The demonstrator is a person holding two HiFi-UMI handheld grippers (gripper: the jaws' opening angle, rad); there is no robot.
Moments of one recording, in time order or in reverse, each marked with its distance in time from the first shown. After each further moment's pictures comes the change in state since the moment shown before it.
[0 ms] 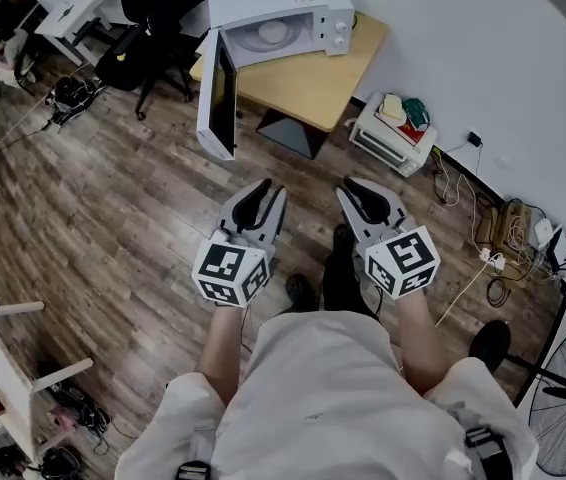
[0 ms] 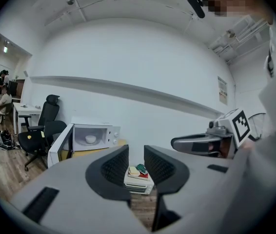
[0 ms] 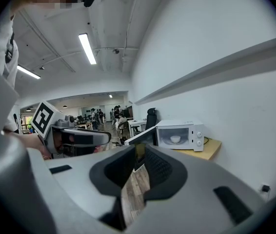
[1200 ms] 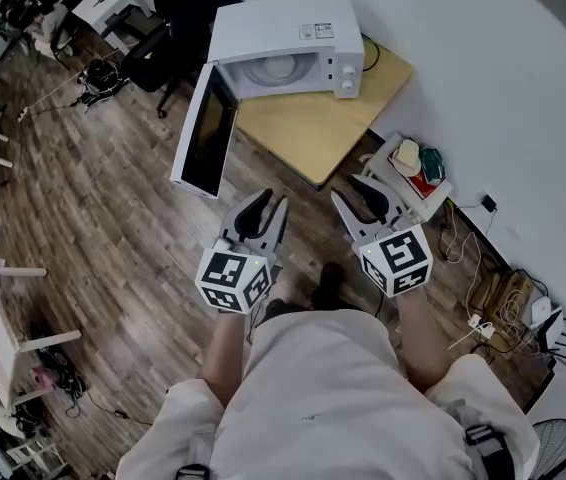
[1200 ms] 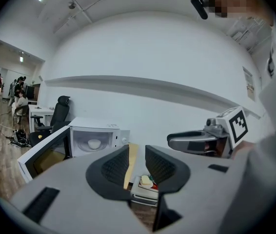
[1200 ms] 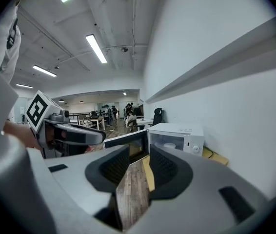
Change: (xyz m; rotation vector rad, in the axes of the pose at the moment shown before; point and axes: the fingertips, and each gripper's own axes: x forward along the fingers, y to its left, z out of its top) left arm 0.180 0.006 0.043 -0.045 -0.007 0.219; right arm 0.077 -0.195 0.040 -0.119 0.012 0.179
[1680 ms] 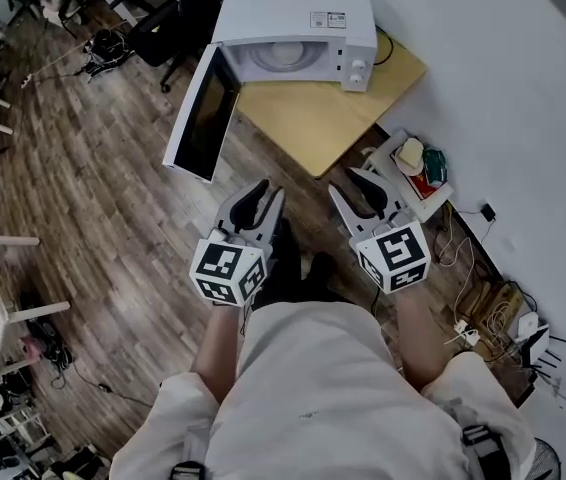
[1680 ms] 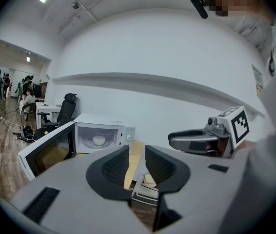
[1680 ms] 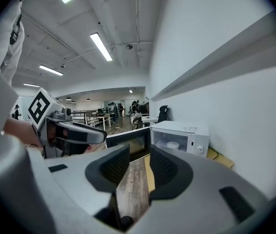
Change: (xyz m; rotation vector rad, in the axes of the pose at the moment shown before) left arm 0.022 0.009 -0.007 -0.034 0.023 0.072; right arm 0.019 -0.019 -0.007 -0.034 0.028 0.074
